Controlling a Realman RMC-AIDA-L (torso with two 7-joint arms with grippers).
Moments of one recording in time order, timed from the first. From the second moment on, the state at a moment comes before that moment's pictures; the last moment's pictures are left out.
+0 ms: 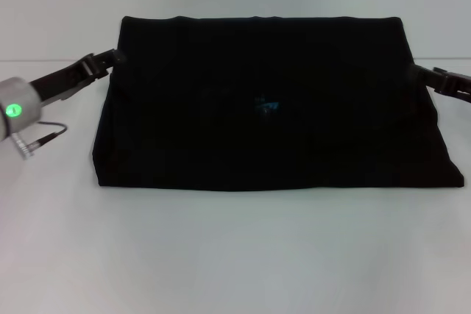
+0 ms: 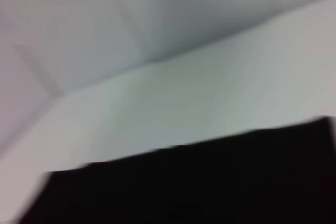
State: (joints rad) left arm -0.74 -2.04 0.24 0.39 2.04 0.93 -1.91; right arm 0.66 2.06 -0.42 -0.53 -1.99 -0.94 1.70
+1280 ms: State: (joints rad) left arm -0.63 -1.97 0.57 0.40 2.16 1.06 -2.15; right arm 0.56 2.09 -0.58 -0.43 -2.11 -1.47 1.08
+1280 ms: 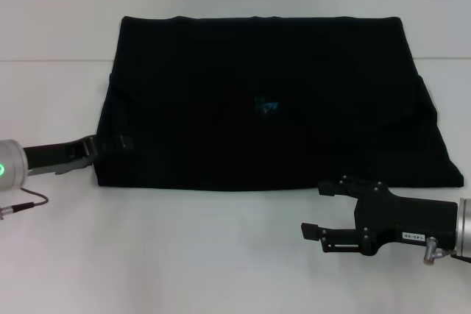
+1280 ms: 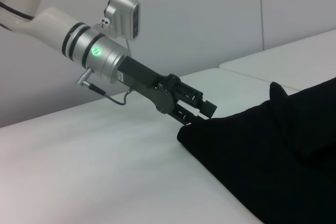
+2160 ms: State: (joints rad) left arm -0.64 -1.97 0.63 0.40 2.17 1.09 -2.17; right arm 0.56 2.09 -0.57 -0.42 -2.11 -1.47 1.09
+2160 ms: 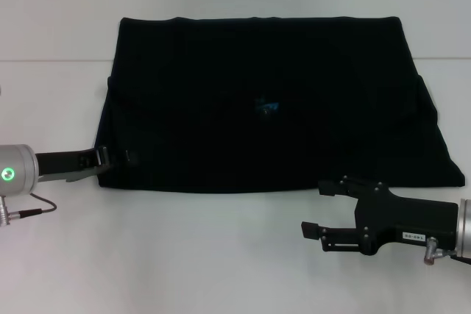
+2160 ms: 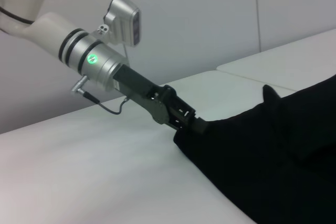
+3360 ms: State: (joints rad) left arm -0.65 -1.96 0.63 0.40 2.17 1.13 -2.17; right arm 0.78 1.89 -0.62 -0.61 -2.64 -1.24 2.49
